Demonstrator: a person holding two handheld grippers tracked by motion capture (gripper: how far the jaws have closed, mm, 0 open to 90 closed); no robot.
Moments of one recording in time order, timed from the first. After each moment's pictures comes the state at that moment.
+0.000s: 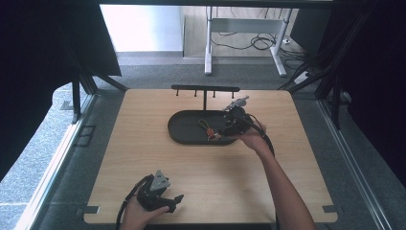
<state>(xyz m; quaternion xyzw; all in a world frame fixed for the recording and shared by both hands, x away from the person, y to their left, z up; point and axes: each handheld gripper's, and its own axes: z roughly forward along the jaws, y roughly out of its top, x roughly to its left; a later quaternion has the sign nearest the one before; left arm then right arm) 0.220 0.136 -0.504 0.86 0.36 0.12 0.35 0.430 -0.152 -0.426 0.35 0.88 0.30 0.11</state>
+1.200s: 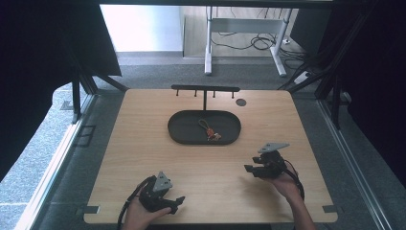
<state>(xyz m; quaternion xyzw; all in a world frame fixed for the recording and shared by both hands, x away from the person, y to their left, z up) 0.219 0.130 -0.507 0.86 0.35 0.11 0.34 0.322 -0.254 -0.495 0.39 0.85 0.34 0.11</state>
